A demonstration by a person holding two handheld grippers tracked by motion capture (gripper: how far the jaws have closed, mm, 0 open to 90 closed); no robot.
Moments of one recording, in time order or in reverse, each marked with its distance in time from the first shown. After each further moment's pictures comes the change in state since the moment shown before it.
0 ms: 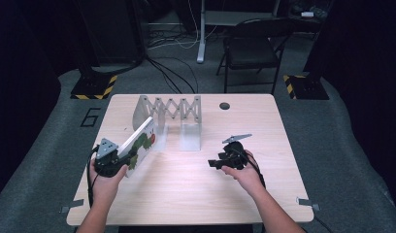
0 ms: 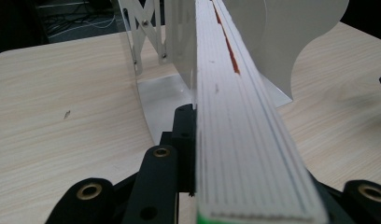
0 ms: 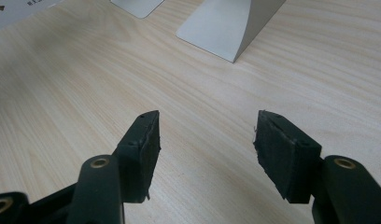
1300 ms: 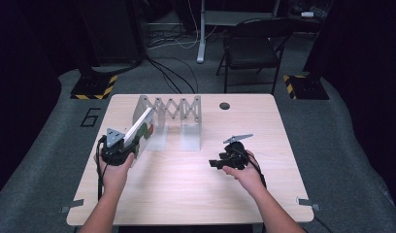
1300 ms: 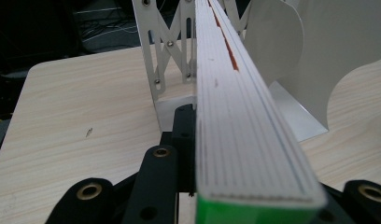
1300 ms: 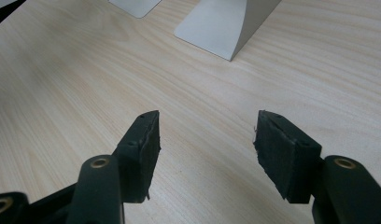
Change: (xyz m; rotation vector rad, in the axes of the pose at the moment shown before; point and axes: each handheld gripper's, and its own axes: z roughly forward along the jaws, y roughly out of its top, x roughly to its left) left arm -0.005 0.024 0.027 -0.015 0.129 -0.021; right arm -0.002 -0.001 -0.002 -0.001 0.001 0.012
